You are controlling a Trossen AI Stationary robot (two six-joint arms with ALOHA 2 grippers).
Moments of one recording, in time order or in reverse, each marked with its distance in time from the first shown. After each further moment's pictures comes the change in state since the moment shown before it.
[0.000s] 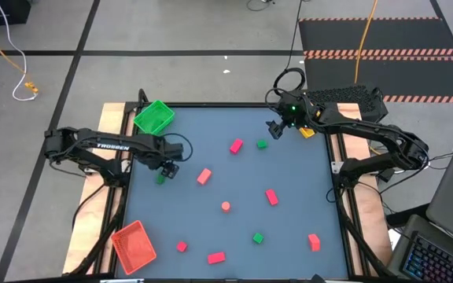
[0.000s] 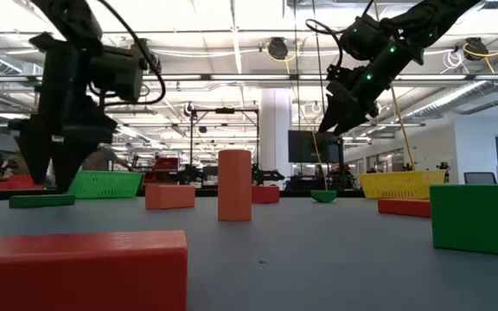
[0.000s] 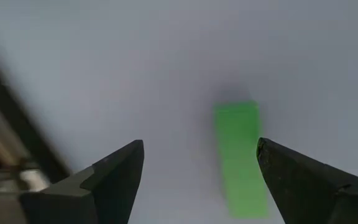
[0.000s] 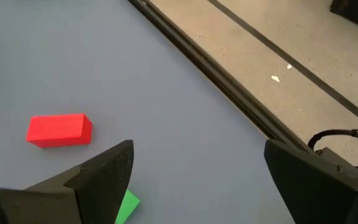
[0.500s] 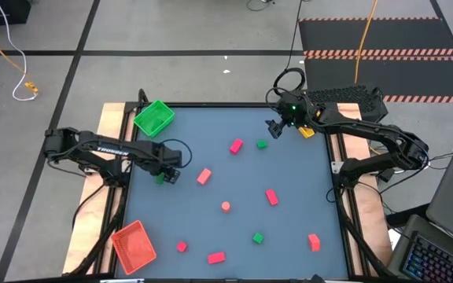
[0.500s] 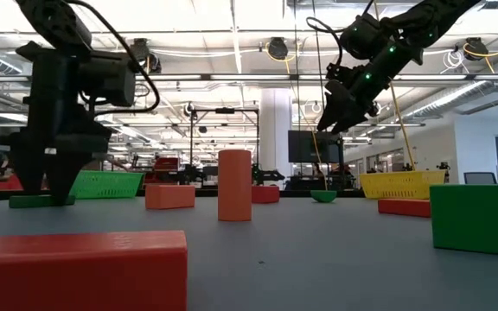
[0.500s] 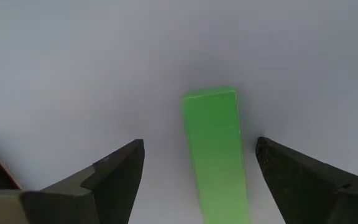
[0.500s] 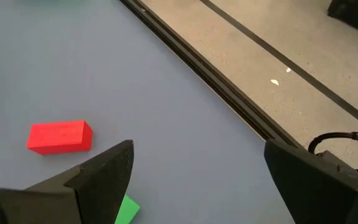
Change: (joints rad) left arm -0.062 0.000 -0.083 0.112 0.023 -0.066; right arm -0.001 0.000 0.000 0.017 0.002 0.008
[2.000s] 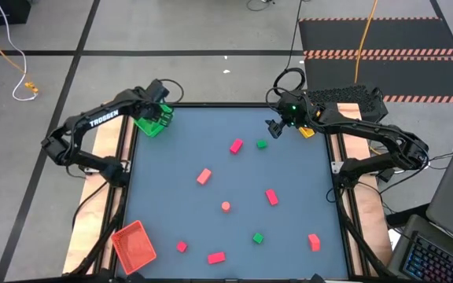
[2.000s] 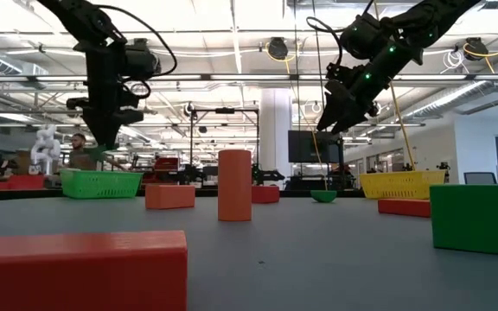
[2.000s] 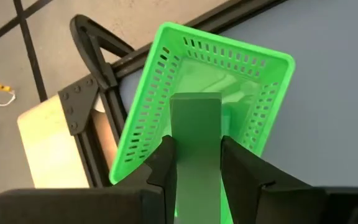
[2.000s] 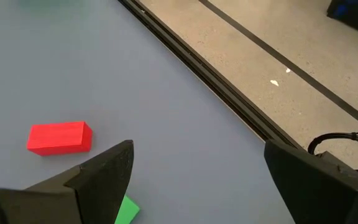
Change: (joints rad) left arm 0.753 0.007 0.382 0.002 -0.302 0.790; right arm 0.000 0.000 0.000 0.003 0.001 0.000
